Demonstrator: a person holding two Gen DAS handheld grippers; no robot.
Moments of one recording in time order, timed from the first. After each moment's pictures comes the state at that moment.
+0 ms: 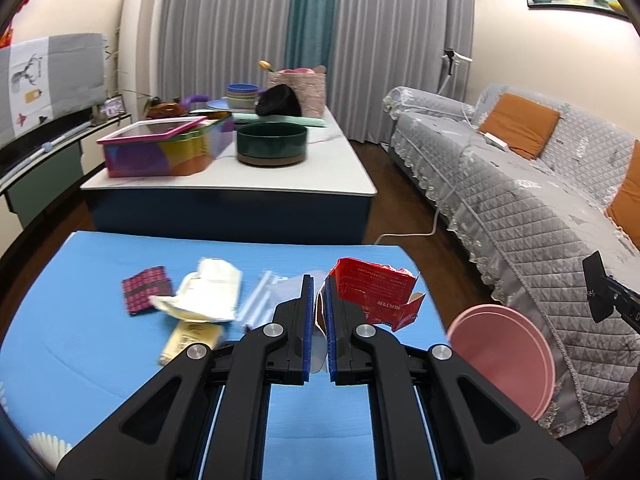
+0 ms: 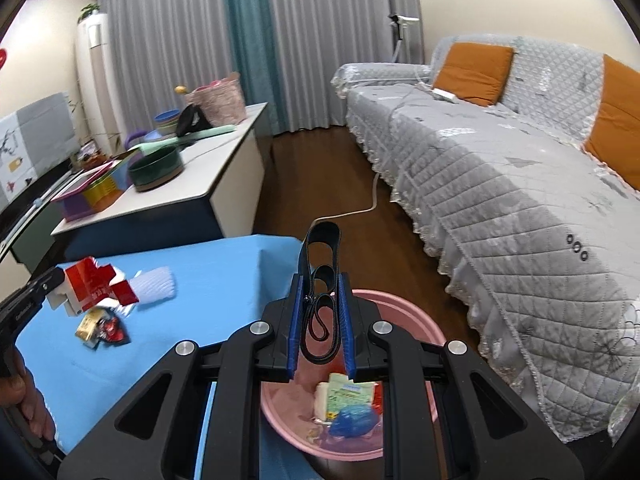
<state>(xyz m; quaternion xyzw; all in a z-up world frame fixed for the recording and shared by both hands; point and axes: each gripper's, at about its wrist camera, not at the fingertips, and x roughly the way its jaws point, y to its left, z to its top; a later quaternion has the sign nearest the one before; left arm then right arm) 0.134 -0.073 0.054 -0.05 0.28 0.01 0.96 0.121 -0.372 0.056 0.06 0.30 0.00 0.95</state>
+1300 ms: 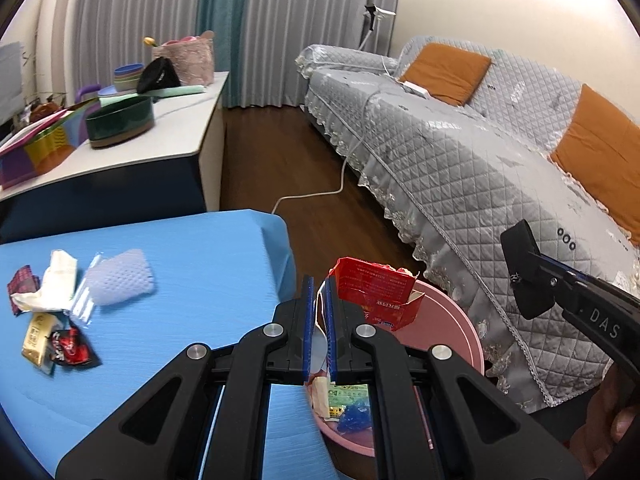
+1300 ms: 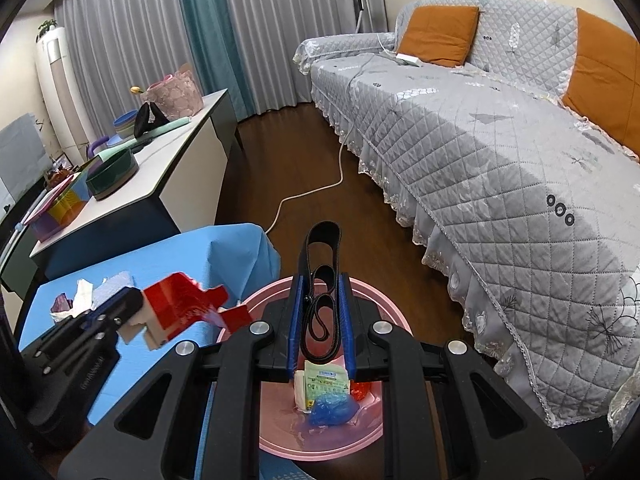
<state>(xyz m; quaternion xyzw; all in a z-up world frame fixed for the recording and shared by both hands) 0.174 -0.239 0.015 -0.02 0.34 -0.11 0.93 0.143 -0.425 0.032 0.11 0.35 -0.04 0.93</state>
